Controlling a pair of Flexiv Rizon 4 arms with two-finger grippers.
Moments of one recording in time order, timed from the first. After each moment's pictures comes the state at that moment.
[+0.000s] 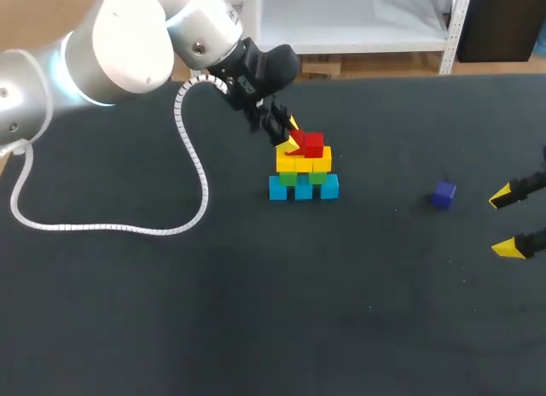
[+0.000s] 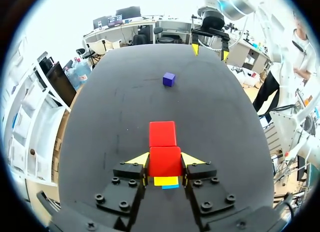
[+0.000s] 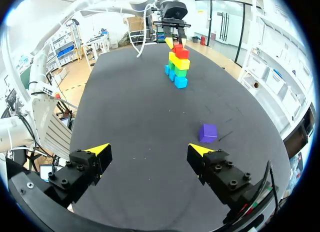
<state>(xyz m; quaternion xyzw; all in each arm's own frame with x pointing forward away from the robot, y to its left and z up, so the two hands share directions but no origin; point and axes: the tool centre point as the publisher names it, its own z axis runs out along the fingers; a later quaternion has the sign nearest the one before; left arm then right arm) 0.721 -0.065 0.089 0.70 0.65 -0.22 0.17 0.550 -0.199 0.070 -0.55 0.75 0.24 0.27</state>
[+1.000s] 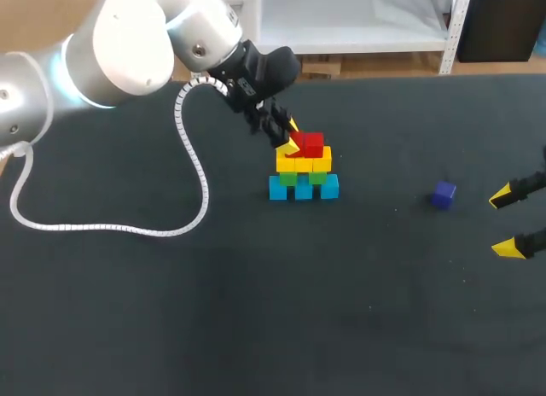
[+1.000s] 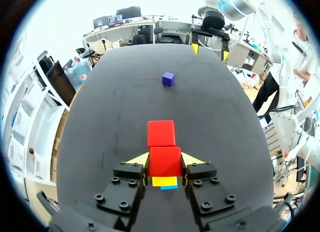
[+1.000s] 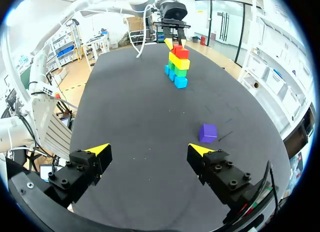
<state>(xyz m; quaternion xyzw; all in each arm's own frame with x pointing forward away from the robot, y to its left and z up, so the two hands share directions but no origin) 0.719 -0.065 0.086 0.70 0.66 -0.23 0.17 0.550 -0.199 0.070 -0.55 0.75 0.24 0.27</state>
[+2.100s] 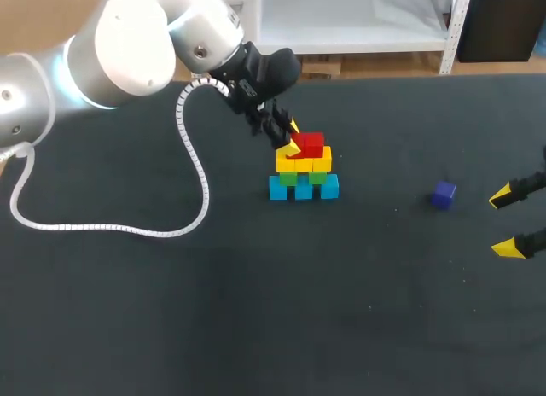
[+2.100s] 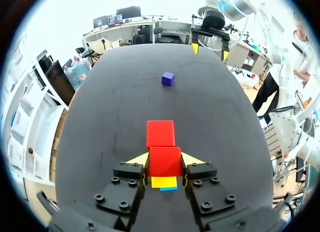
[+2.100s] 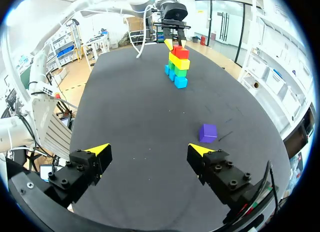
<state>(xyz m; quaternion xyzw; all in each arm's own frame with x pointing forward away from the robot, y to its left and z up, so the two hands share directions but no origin) 0.718 -0.067 0.083 0.70 0.66 -0.23 0.17 0.550 -0.199 0.070 -0.55 0.75 0.24 0.27</state>
